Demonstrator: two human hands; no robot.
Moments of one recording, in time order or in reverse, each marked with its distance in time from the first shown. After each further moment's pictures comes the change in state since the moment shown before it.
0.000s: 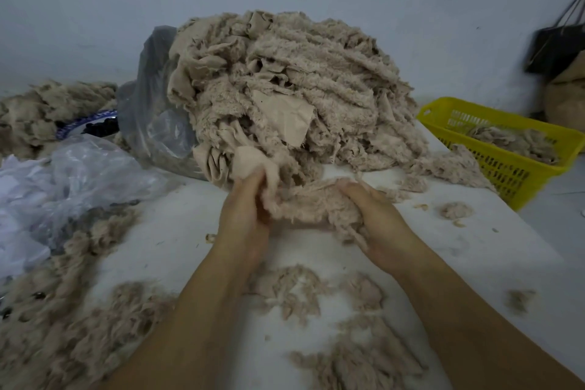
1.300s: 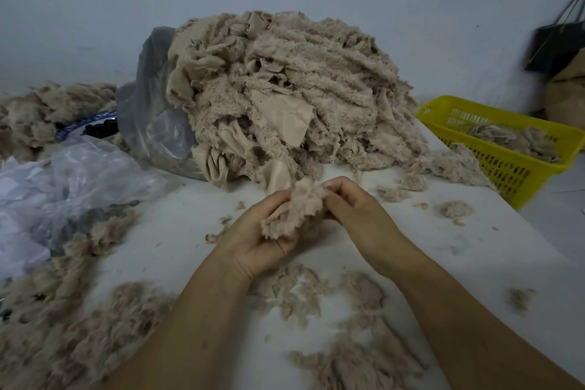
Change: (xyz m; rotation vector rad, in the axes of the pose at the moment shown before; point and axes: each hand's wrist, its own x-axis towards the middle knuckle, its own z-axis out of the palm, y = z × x) left_hand -0.008 0.002 -0.001 -0.321 -0.334 -0.648; right_hand -0.008 0.001 0.013 -0.379 -0.033 -0.190
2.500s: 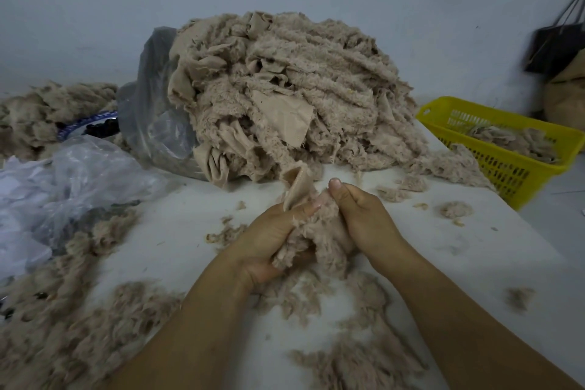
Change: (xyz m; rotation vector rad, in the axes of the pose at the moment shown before) left_hand 0.000 -0.015 0.002 0.561 -0.008 0.154; right_hand 0.004 0.004 0.003 -0.177 0.129 0.016
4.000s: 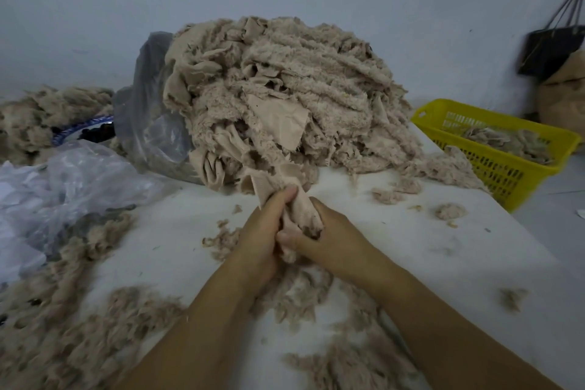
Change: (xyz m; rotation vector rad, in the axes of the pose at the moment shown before) left_hand 0.010 -0.008 0.002 0.003 0.317 0.188; right_hand -0.012 -0.002 0.017 -0.174 -0.284 -0.216
